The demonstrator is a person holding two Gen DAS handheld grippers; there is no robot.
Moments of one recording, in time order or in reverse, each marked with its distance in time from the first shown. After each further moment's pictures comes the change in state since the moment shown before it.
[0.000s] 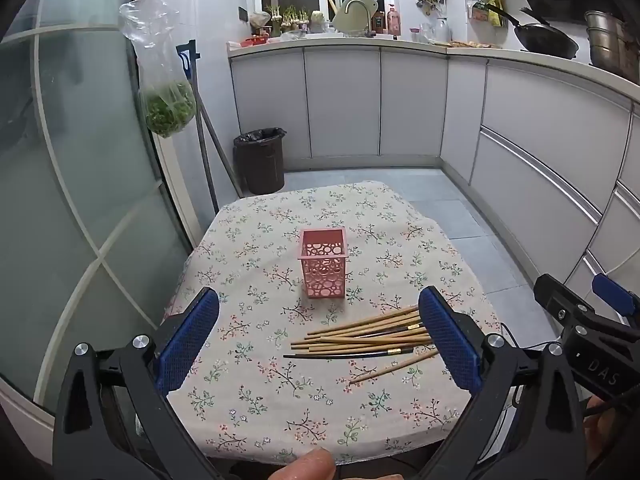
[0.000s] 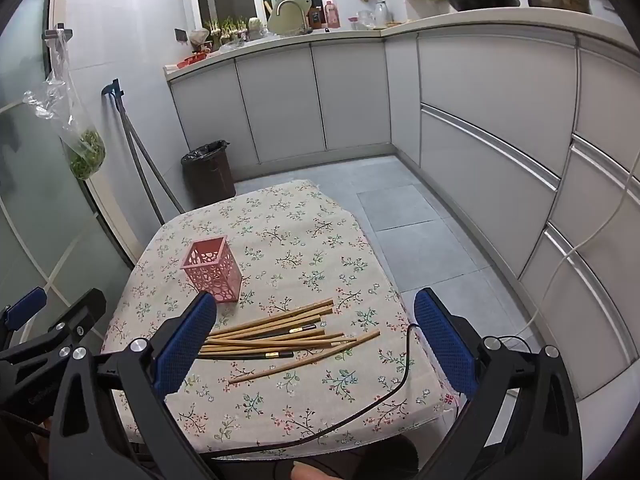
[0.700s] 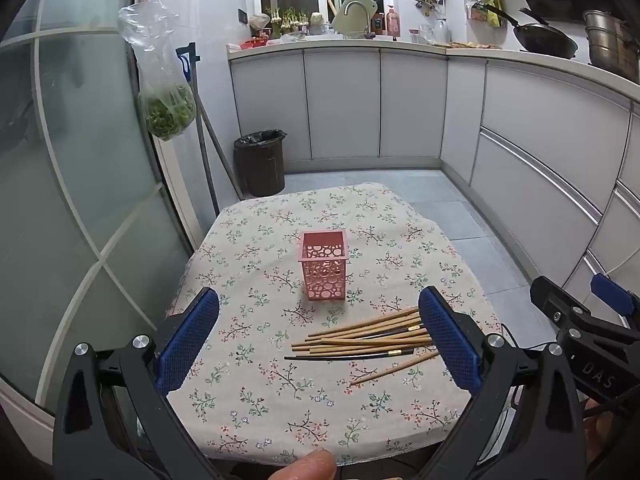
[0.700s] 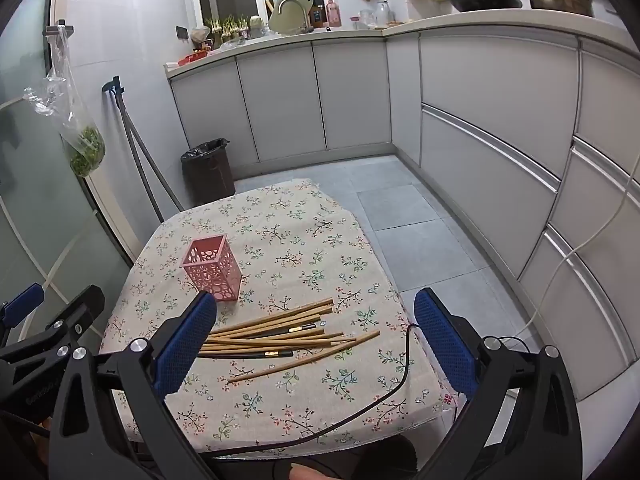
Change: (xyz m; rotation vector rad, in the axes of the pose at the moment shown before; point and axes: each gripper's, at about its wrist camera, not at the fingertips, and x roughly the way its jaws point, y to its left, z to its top) left arm -0.002 0.002 0.001 -0.016 -0.006 -0.017; right arm 0.000 0.001 -0.001 -0.016 0.000 -0.005
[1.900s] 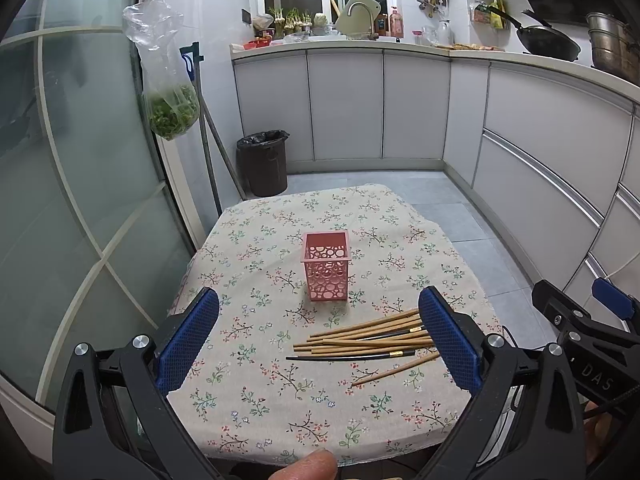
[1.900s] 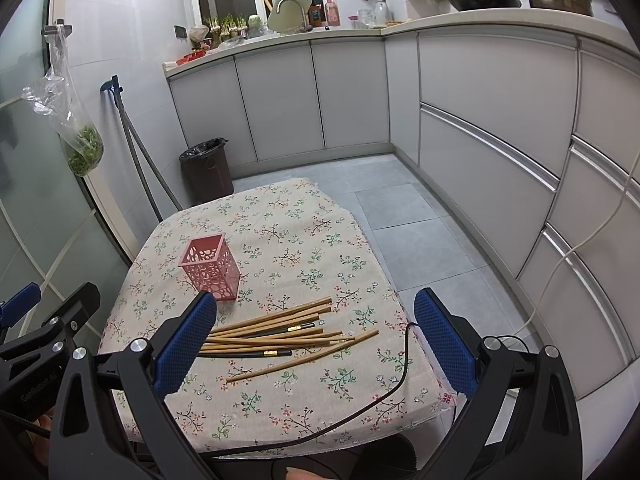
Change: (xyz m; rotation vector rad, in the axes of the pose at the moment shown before) left arm -0.001 0.003 0.003 -0.008 0.001 0.007; right arm -0.001 0.002 0.001 0.002 0.004 -0.013
